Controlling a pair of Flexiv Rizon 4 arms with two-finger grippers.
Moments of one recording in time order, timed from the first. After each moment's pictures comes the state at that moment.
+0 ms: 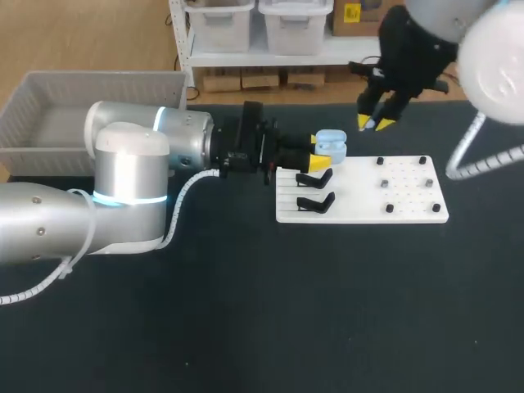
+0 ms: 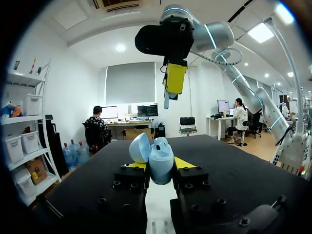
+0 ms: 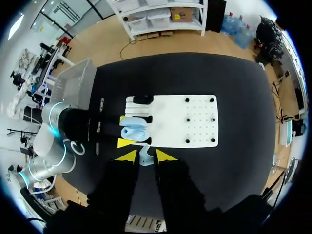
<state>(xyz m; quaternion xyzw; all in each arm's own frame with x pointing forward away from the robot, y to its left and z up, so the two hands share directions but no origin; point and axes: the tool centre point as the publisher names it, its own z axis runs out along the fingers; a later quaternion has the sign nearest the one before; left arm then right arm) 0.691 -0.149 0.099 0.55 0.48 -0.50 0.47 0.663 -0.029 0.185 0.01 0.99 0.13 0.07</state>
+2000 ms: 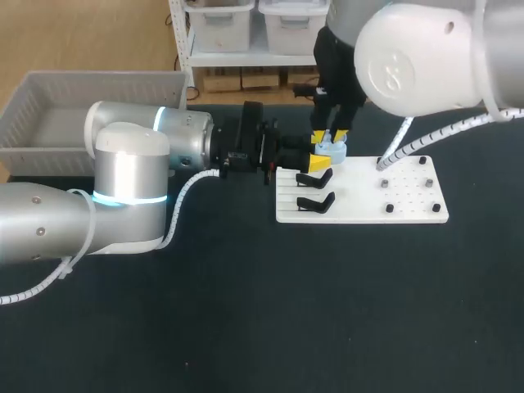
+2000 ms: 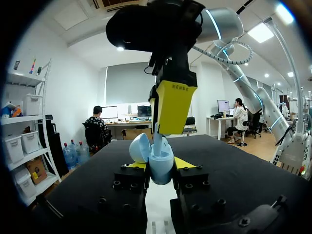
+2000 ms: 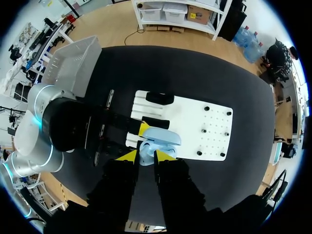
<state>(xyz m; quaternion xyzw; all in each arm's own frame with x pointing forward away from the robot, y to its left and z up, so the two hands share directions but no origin) 0.691 -0.149 0.099 0.55 0.48 -0.50 0.47 0.681 0.021 0.143 -0.07 0.99 0.08 0.05</state>
